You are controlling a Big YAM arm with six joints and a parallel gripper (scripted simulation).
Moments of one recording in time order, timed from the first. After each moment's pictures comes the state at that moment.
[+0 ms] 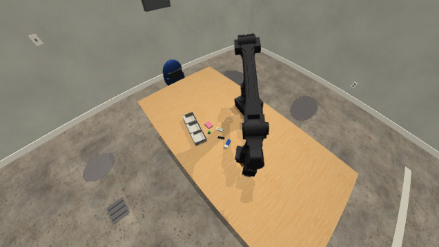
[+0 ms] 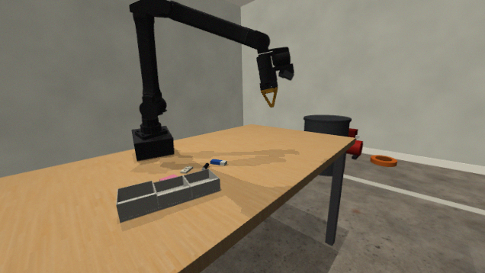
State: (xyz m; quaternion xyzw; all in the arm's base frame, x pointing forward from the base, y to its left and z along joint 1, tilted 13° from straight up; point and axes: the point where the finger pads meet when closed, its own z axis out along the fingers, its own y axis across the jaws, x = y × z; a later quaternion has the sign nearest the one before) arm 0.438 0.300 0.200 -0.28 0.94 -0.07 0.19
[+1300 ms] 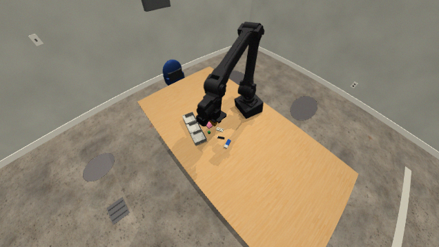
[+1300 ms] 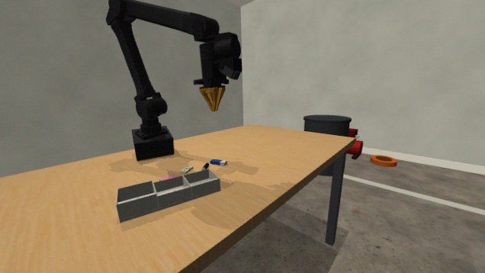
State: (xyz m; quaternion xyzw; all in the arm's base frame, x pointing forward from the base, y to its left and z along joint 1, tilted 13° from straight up) arm 0.366 0.047 0.208 -0.04 0.99 -0.05 0.13
